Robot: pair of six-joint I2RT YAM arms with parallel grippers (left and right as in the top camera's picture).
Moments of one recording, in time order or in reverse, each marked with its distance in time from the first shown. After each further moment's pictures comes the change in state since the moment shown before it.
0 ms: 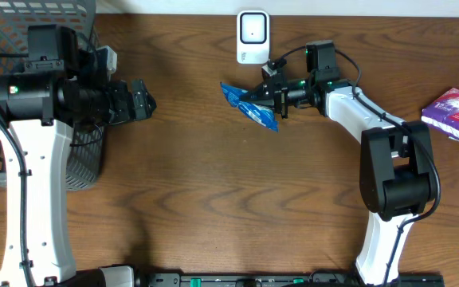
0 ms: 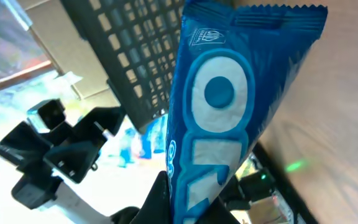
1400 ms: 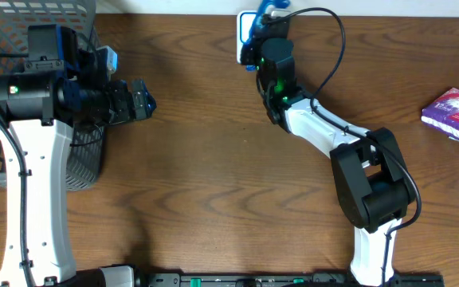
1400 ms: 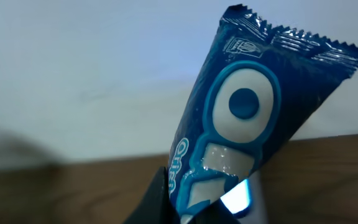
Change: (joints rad) left arm 0.000 0.000 0.000 0.000 0.000 0.000; right arm 0.243 -0.018 -0.009 0.673 1.782 -0.705
